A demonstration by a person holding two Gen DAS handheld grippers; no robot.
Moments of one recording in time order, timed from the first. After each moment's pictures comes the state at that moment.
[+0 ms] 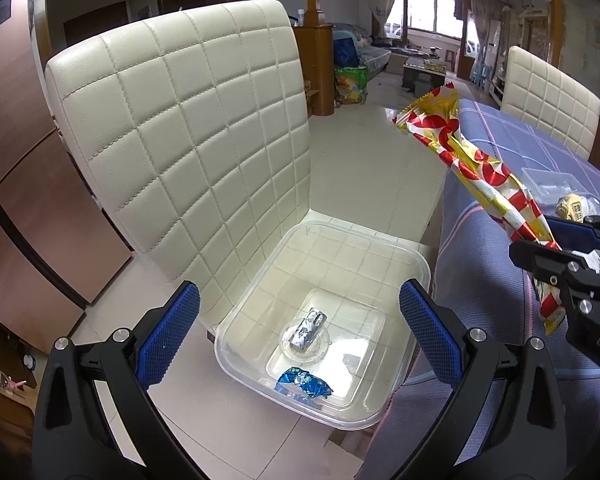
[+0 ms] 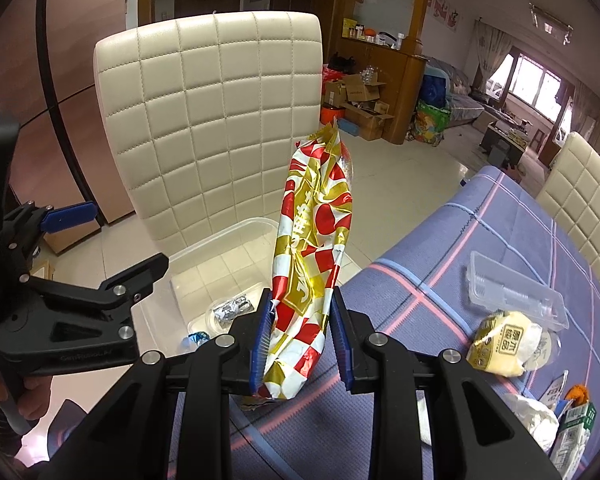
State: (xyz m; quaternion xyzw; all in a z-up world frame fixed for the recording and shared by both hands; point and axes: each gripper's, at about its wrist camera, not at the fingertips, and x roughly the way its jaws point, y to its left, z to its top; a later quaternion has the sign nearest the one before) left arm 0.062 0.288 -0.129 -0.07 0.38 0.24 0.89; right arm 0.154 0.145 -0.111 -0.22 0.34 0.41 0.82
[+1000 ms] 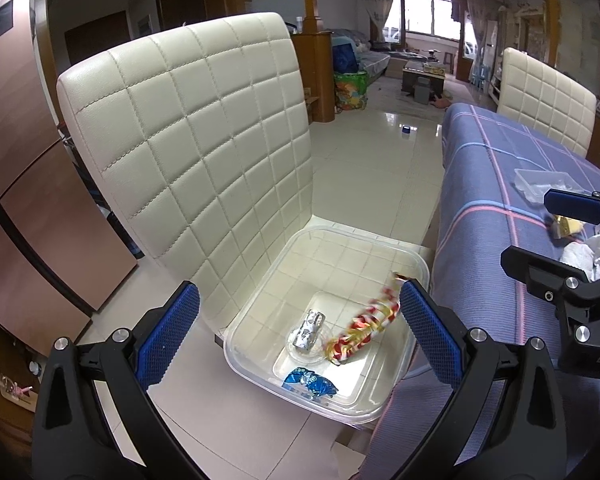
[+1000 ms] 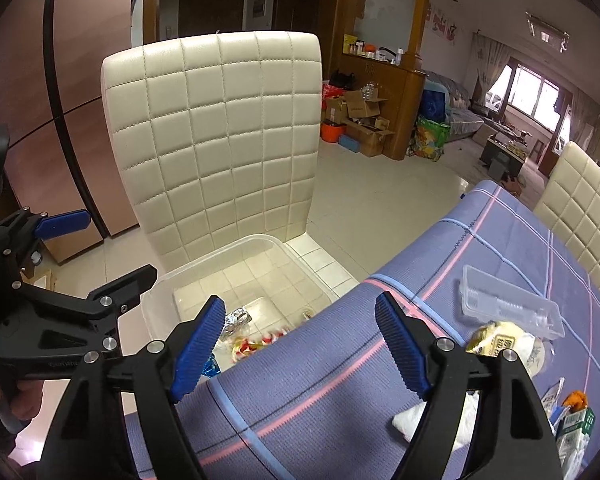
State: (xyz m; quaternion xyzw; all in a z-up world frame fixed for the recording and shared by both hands) left arm 0.053 0.279 -0.119 -0.05 0.37 0.24 0.90; right arm 0.150 0.128 -0.101 -0.21 0.32 0.41 0.83
